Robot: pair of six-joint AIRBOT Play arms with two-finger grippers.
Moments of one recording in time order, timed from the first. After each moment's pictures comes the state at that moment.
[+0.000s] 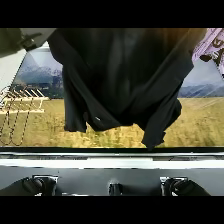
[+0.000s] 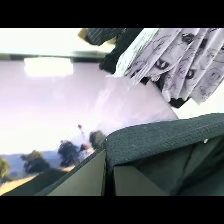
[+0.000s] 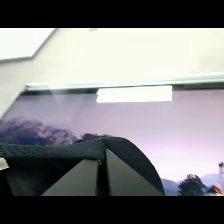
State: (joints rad) left arm -0.66 -1.16 2.00 1.66 -1.15 -2.08; right arm 0.46 -1.05 2.12 -1.73 1.29 1.95
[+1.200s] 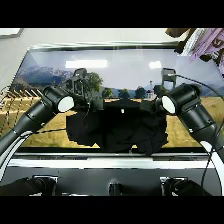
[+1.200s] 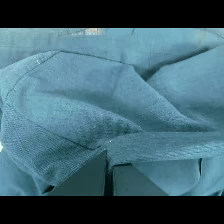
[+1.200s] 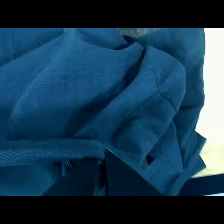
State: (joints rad) left arm -0.64 -1.34 1.37 1.59 -1.08 -2.22; right arm 0.46 -1.11 1.24 -1.82 1.35 2.25
